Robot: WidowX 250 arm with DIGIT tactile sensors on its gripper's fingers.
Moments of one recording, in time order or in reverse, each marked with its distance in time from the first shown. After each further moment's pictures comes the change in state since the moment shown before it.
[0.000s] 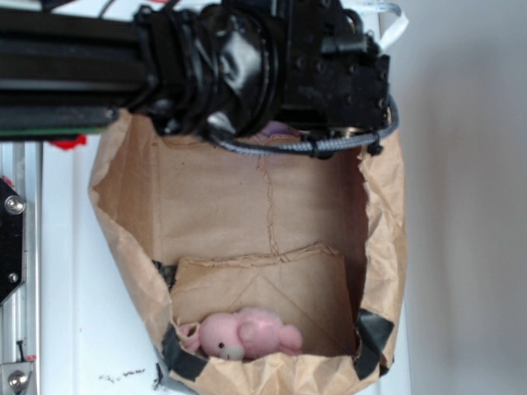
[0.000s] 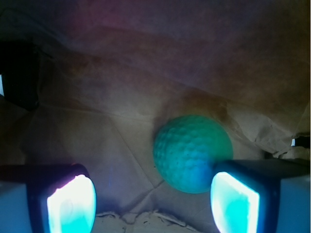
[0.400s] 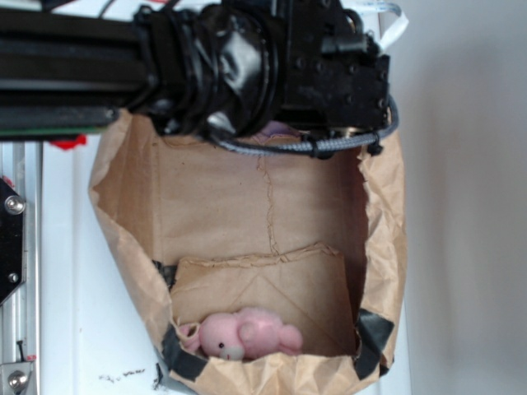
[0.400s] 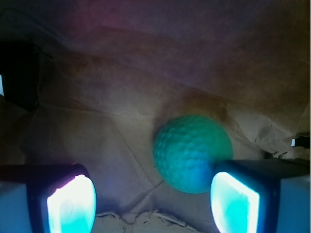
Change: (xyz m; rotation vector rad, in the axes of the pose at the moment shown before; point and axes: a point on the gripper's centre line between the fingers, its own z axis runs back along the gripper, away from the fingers) arm 0.000 0.001 0.000 0.003 -0.001 -0.001
